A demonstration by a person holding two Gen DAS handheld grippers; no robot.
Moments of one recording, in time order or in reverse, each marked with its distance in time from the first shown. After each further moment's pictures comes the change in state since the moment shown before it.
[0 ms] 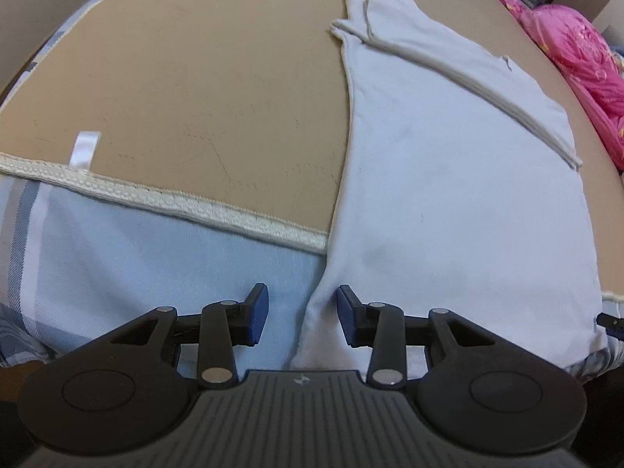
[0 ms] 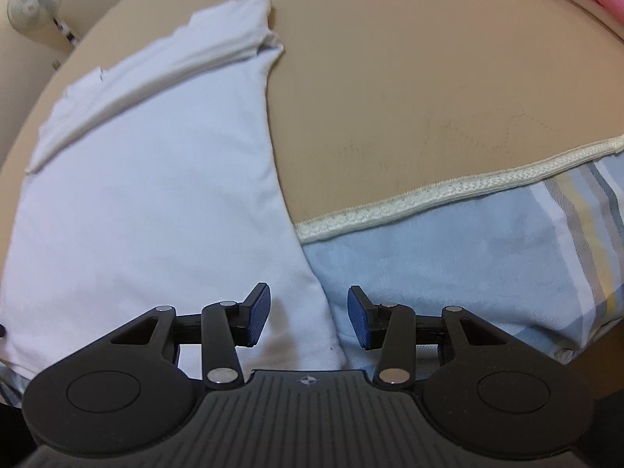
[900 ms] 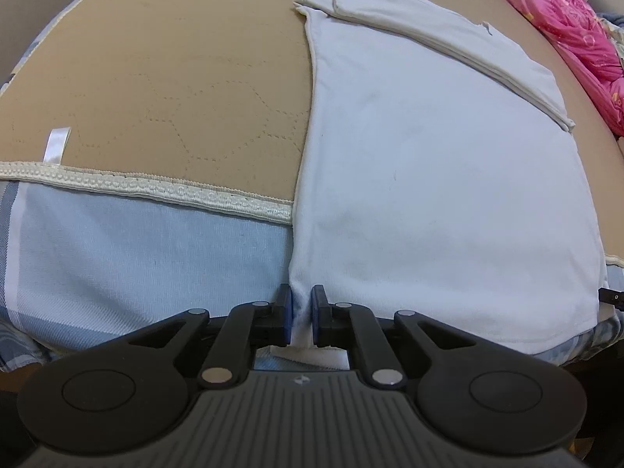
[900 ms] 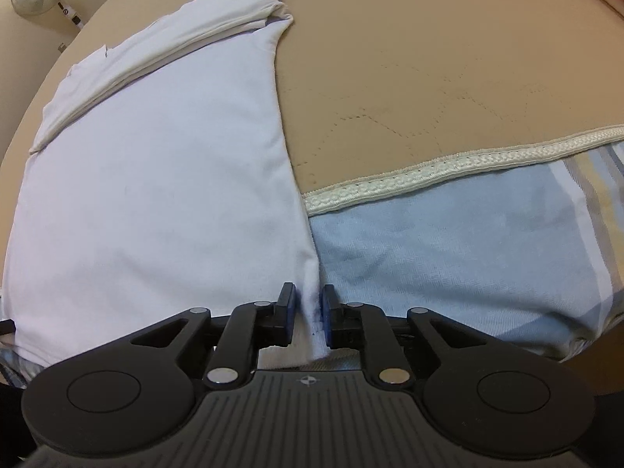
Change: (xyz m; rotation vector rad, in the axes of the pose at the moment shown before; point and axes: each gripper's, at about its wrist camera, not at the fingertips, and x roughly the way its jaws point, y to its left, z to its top) left arm 0.012 -0.023 -0.010 0.072 0.027 0.008; right arm 0.003 -0.004 -0.005 -0.003 0.045 0.045
